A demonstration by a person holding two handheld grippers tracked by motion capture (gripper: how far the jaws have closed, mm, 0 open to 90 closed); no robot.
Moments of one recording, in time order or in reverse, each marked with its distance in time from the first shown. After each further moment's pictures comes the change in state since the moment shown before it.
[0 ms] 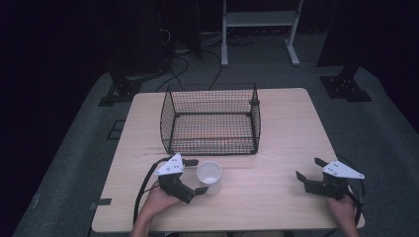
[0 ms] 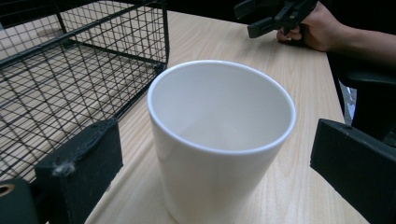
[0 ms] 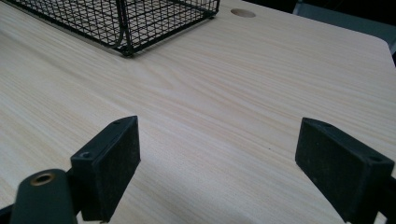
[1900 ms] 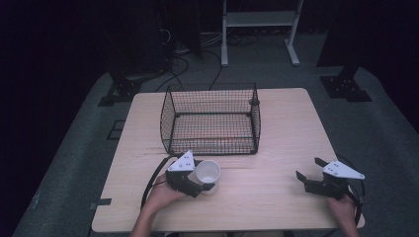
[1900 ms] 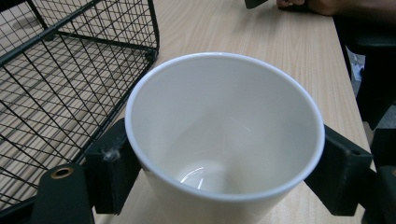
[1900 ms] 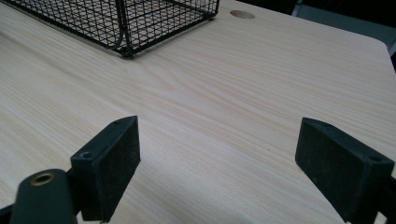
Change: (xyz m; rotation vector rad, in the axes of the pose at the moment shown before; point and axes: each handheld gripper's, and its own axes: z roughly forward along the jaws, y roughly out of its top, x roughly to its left) left arm 0.001 0.021 0.015 0.141 -0.019 0.092; right arm 0.000 0.000 0.000 -0.006 -0.002 -0.002
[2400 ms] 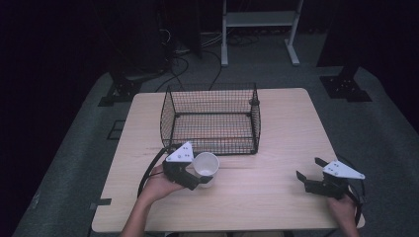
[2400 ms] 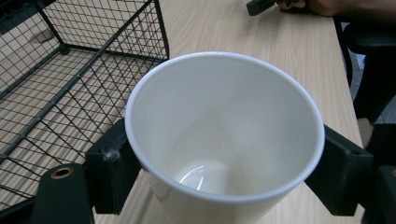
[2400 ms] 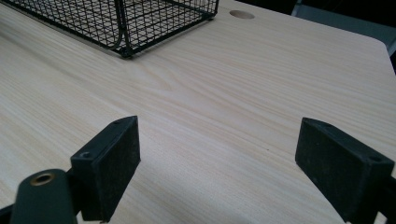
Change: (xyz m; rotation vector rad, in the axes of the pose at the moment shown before) left arm 0.011 0.031 -0.018 0.052 0.005 0.041; right arm 0.000 0.000 0.000 -0.001 -0.002 0.002
